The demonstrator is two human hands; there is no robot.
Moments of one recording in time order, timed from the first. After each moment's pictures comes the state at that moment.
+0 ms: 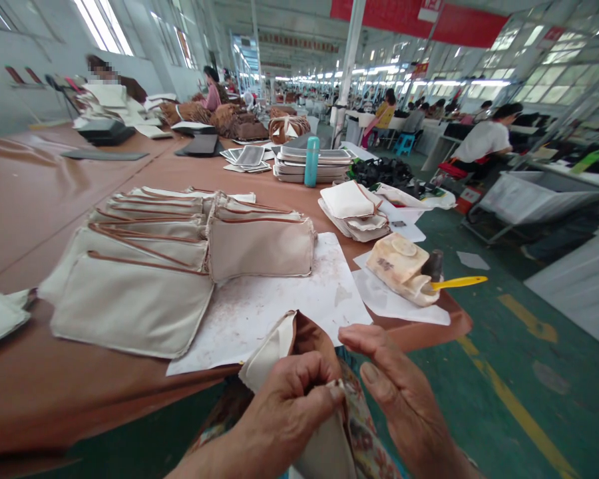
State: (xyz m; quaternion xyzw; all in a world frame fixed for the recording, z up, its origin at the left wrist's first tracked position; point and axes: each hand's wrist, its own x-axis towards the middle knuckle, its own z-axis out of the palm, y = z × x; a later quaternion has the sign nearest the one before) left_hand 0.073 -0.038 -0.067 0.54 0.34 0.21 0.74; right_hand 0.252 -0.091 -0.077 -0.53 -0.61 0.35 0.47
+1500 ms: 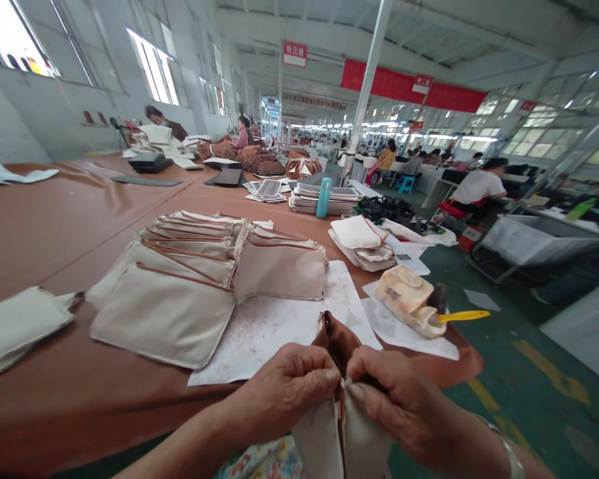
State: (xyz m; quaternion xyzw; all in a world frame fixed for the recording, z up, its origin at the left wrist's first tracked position) left_hand 0.026 -0.020 -0.027 0.58 0.29 0.17 0.74; right_hand 0.233 -0.075 -0.004 -0.47 -0.76 0.36 0.27
